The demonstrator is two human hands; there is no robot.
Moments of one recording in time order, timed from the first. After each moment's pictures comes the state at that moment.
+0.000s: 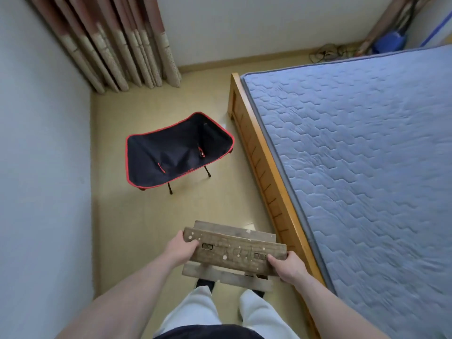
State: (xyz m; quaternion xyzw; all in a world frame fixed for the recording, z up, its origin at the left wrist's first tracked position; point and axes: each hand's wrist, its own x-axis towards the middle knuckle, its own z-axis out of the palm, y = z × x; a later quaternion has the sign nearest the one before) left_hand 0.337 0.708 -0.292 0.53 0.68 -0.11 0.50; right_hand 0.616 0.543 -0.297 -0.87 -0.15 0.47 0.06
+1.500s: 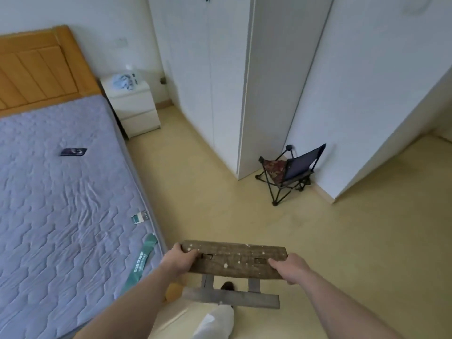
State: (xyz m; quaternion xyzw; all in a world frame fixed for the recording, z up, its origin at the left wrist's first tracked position) left_hand 0.658 -0.071 -0.200 0.90 -0.06 -0.38 0.20; right_hand 0.441 -0.319 -0.209 -0.72 0.53 0.21 0.39
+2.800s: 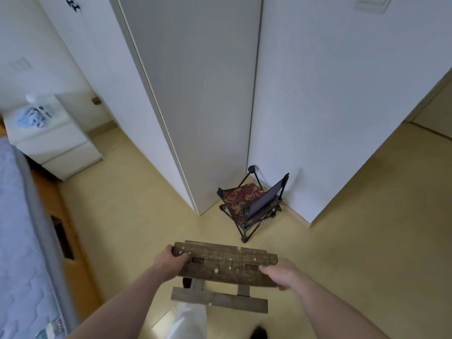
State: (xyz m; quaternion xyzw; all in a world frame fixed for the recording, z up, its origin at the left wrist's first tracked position) left_hand 0.825 -0.541 -0.212 0.90 -0.12 -0.38 0.16; right_hand 0.571 -0.748 -0.248 -0.63 0.57 0.24 0.47
